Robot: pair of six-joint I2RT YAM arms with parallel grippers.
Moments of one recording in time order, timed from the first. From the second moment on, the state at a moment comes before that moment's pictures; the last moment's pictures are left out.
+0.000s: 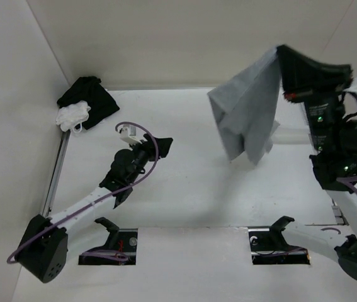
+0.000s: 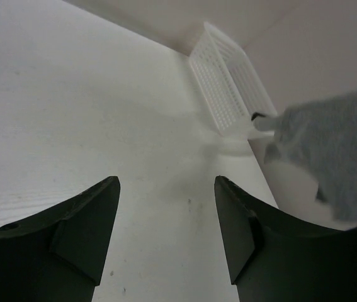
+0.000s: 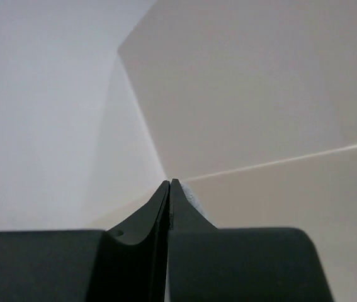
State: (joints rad) left arm -0.58 1.05 0.43 0.61 -0.08 -0.75; right arm 0.58 1.04 1.59 0.24 0.08 0.41
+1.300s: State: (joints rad) left arm -0.68 1.14 0.33 0.10 -0.15 -0.77; right arm 1.12 0.87 0.43 -0.31 0.40 1.16
